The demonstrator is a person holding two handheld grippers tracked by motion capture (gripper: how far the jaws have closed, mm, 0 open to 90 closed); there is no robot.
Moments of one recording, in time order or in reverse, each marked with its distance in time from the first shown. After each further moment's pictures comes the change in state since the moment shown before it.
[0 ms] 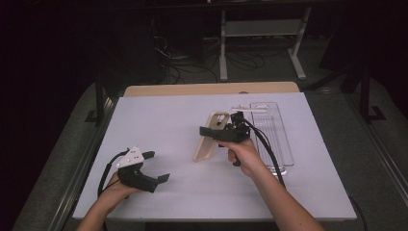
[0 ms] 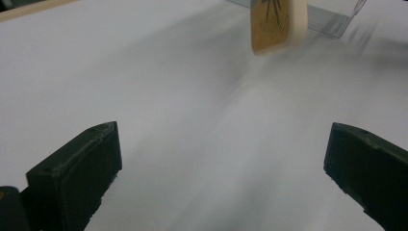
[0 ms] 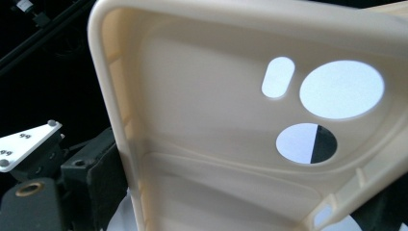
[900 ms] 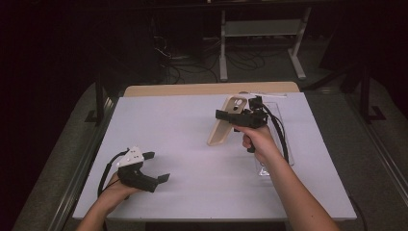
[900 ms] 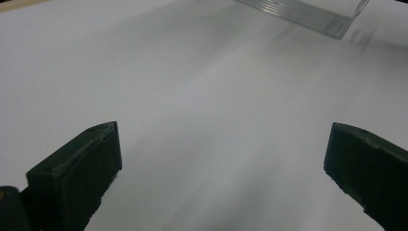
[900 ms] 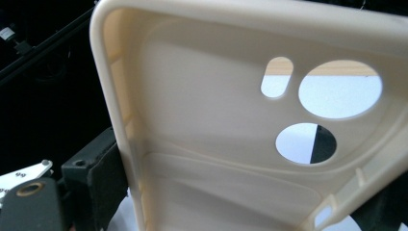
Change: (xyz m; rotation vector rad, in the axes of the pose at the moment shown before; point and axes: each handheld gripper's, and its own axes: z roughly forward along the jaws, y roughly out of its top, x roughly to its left) left arm 0.001 0.000 0.001 0.010 0.000 -0.009; right arm -0.014 0.040 -0.040 -0.075 -0.078 -0.006
